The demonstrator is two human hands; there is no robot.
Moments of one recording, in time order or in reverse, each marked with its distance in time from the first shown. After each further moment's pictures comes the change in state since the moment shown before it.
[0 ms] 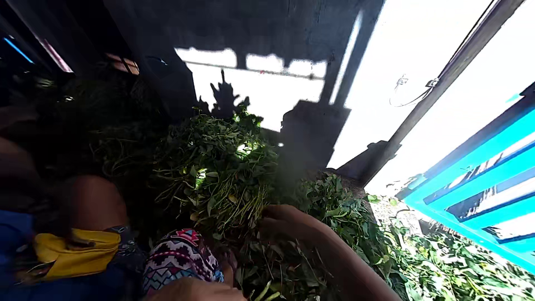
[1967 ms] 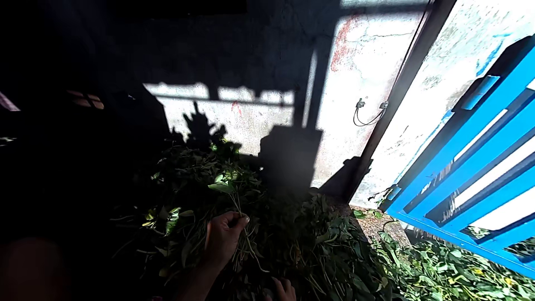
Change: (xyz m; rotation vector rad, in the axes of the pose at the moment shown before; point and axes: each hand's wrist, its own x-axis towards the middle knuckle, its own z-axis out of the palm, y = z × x) left_hand 0.218 -0.160 0.034 -0.392 0.852 -0.172; right_hand 0.006 0.129 0.190 0.110 0.743 0.369
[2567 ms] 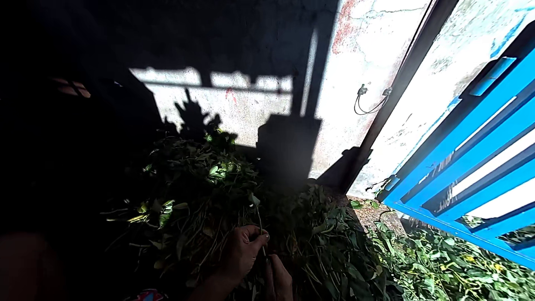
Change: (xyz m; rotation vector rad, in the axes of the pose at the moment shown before) left_hand -0.034 -0.011 0.052 -0.182 -0.313 -0.150; right_hand 0.004 -0.093 -0.045 0.350 0.383 -0.260
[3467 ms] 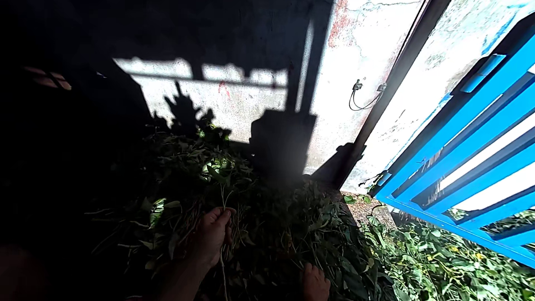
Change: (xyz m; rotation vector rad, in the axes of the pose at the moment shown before) left_hand 0.014 0.031 -0.040 -0.314 0.288 -0.281; right_hand -0.009 0.166 -0.061 -0.936 -0.337 0.660
